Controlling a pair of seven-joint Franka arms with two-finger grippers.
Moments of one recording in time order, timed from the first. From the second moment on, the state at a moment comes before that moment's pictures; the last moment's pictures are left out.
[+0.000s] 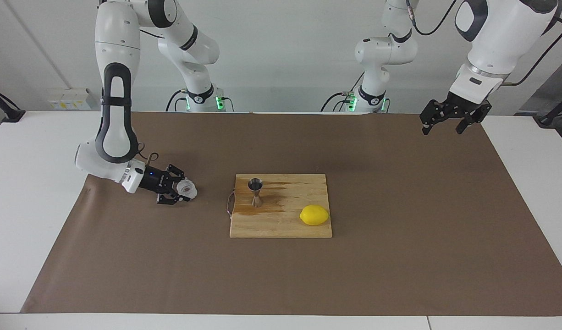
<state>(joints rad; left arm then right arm) -0.03 -0.03 -0.07 -1.63 0.00 1.62 -0.06 -0.27 0.39 0.03 -2.05 0.92 1.96 -2.30</state>
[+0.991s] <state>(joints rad) -0.03 -0.03 -0.07 -1.63 0.00 1.62 -0.06 -0.12 0.24 0.09 -1.98 0.85 1.98 -1.84</state>
